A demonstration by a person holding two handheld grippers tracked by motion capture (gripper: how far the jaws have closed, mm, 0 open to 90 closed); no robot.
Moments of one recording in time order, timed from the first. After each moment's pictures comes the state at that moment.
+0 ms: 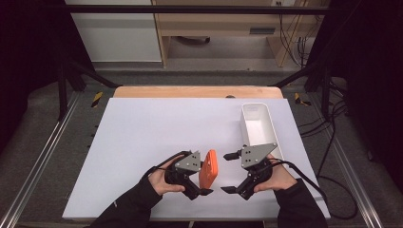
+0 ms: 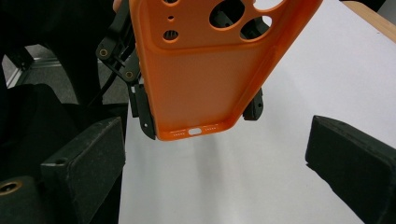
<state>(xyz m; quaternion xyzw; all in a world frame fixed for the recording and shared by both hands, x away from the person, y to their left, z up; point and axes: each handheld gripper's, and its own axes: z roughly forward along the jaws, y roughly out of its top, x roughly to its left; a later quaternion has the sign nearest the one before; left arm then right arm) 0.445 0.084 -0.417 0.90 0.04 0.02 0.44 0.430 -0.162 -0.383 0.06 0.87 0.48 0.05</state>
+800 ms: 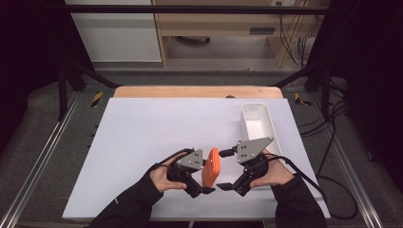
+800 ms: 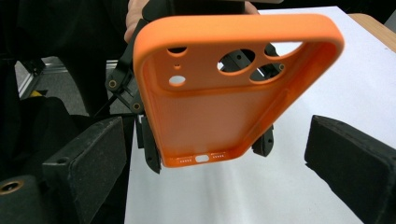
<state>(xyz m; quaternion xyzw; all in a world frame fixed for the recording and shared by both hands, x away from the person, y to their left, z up) 0.452 0.076 -0.414 0.90 0.02 0.01 0.44 0.436 -0.150 -0.369 0.05 0.87 0.49 0.04</state>
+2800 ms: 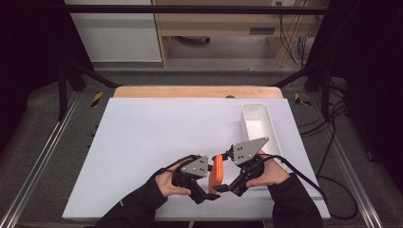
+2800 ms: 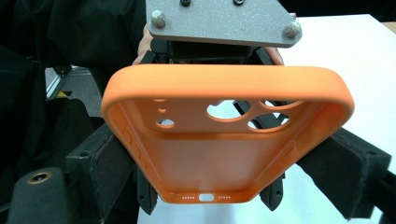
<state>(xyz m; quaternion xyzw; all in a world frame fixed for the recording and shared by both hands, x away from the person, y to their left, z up) 0.442 0.064 -0.426 0.89 -0.01 0.00 0.46 0.438 -0.142 -0.375 0.02 0.87 0.50 0.01</state>
